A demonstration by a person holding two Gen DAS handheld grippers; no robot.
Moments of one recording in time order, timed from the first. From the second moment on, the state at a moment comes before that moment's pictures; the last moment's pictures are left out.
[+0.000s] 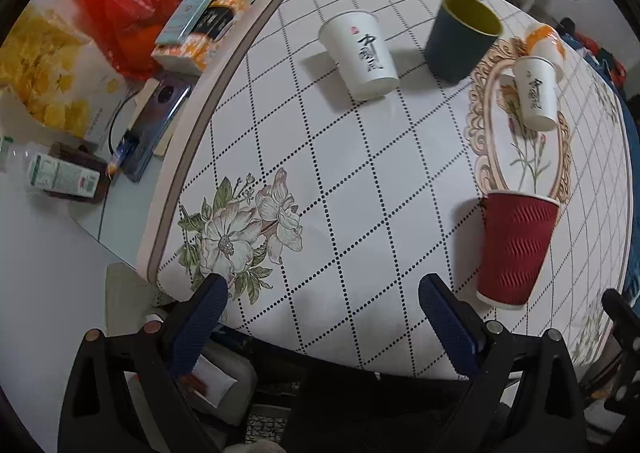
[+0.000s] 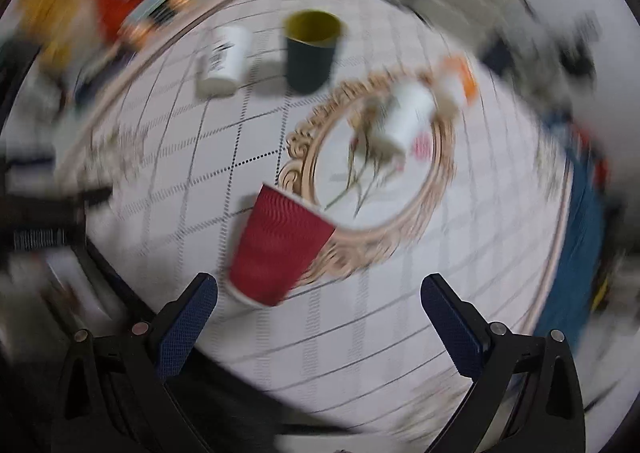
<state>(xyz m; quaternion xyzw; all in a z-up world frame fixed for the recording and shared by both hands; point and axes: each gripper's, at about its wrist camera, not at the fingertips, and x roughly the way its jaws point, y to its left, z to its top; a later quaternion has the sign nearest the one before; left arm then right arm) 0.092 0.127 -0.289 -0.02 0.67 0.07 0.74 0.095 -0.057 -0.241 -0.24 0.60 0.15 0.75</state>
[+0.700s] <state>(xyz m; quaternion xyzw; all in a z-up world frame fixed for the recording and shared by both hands) 0.082 0.149 -0.357 -0.09 0.70 0.14 0.69 -0.009 -0.038 -0.377 -0.89 0.03 0.43 0.16</state>
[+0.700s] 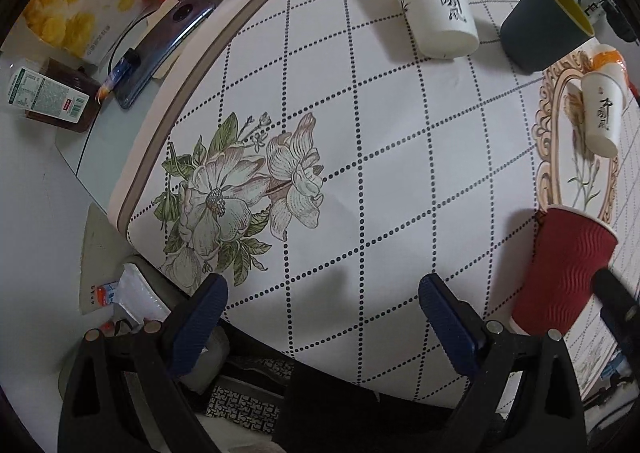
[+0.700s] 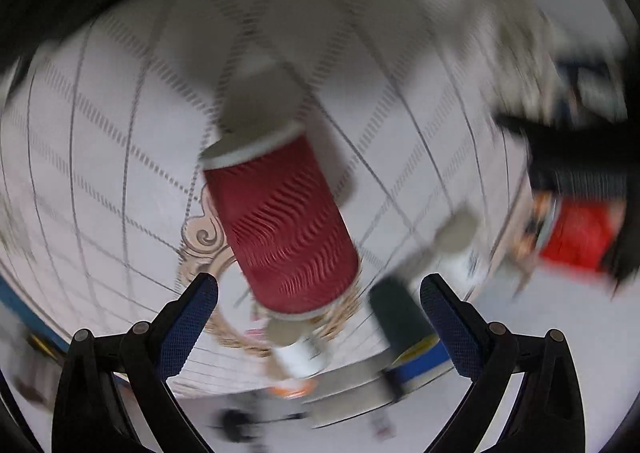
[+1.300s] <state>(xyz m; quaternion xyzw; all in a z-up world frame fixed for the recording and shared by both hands) 0.075 0.155 -0.386 -0.10 0.72 0.15 0.67 0.023 -0.068 -0.422 -0.89 -0.10 0.44 0.02</state>
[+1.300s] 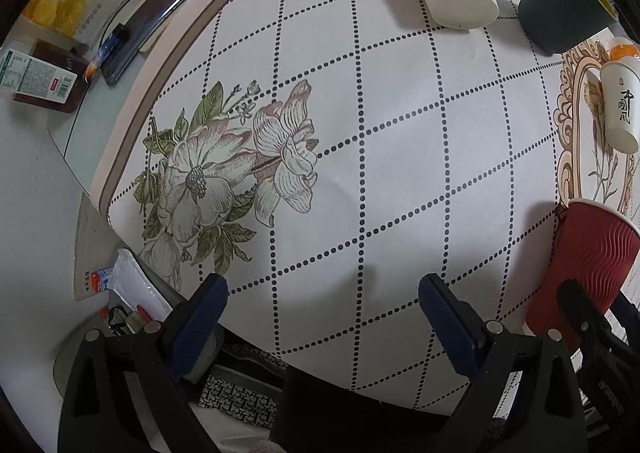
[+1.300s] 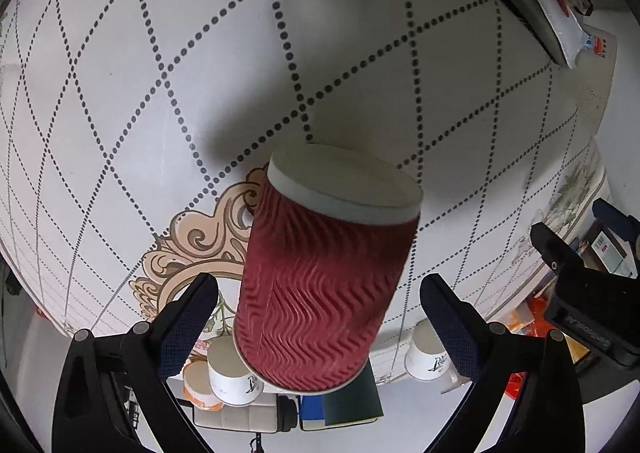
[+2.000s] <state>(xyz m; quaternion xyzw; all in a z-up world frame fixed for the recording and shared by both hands) 0.087 0.142 -0.380 -0.07 0.71 0.14 0.68 0.040 -0.011 -0.407 -0.88 0.02 0.44 0.18</state>
